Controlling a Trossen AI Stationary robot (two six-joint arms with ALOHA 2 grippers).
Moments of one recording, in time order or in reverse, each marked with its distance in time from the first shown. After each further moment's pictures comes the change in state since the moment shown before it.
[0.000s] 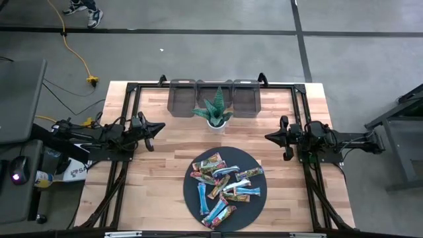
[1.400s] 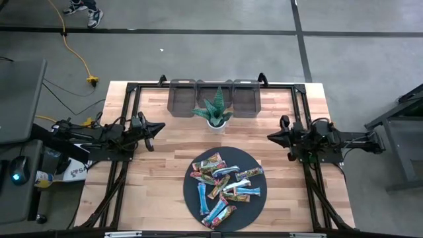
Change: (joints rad) left arm 0.000 0.000 0.000 0.000 0.000 0.000; right arm 0.000 0.027 0.081 0.059 -0.087 0.069
